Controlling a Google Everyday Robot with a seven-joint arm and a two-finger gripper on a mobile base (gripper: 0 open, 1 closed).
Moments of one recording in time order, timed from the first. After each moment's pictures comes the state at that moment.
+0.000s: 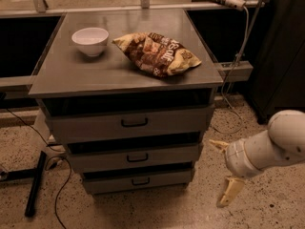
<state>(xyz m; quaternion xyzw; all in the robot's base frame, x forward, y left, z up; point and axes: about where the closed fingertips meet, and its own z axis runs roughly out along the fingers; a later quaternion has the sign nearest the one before) 0.427 -0.192 0.657 -0.68 0.68 0.13 0.24</state>
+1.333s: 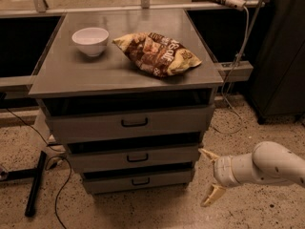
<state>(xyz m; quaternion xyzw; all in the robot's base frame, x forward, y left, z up) 0.470 -0.184 0.542 -0.65 0.67 0.13 0.33</state>
